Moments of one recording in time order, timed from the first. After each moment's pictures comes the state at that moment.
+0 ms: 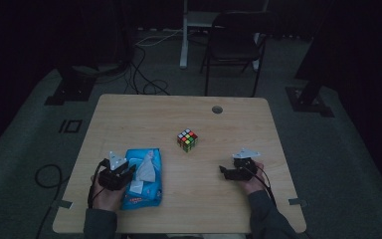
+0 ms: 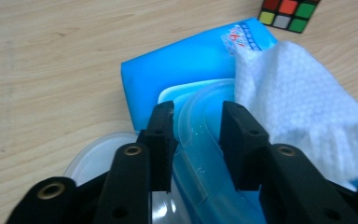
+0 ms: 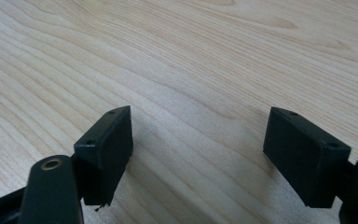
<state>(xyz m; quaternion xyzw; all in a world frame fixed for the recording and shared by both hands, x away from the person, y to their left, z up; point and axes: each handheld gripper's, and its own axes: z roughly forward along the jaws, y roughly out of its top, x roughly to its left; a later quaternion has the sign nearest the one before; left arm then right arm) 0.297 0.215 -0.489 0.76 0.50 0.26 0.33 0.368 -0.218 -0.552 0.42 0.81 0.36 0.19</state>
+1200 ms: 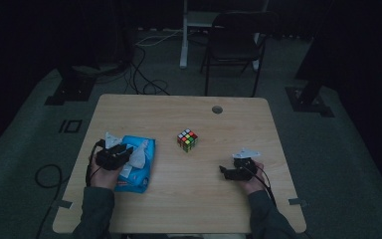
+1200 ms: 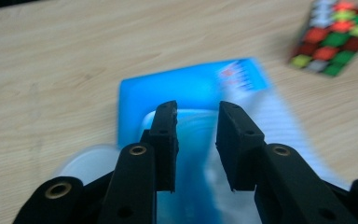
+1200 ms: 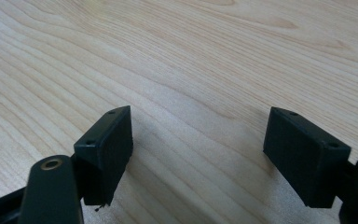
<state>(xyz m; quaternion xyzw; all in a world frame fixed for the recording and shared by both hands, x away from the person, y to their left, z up) 0.339 0.228 -0.463 0.75 0.48 0.25 0.37 0.368 -0.218 -0.552 0.42 0.81 0.36 0.19</state>
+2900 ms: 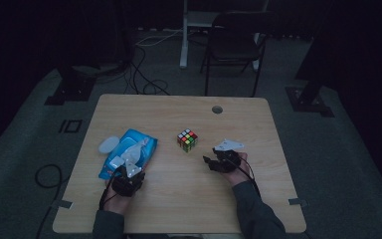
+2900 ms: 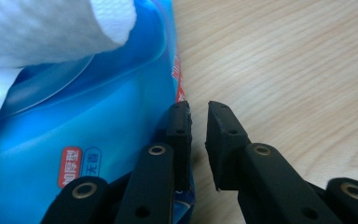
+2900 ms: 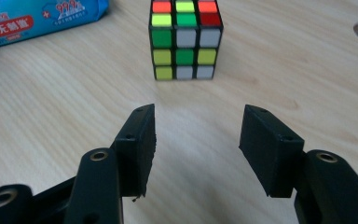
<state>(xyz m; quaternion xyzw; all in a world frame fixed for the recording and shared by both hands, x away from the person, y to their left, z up) 0.298 0.191 -0.529 0.80 0.46 0.24 0.30 0.377 -0.156 -0.512 0.36 0.82 0.41 0.19</state>
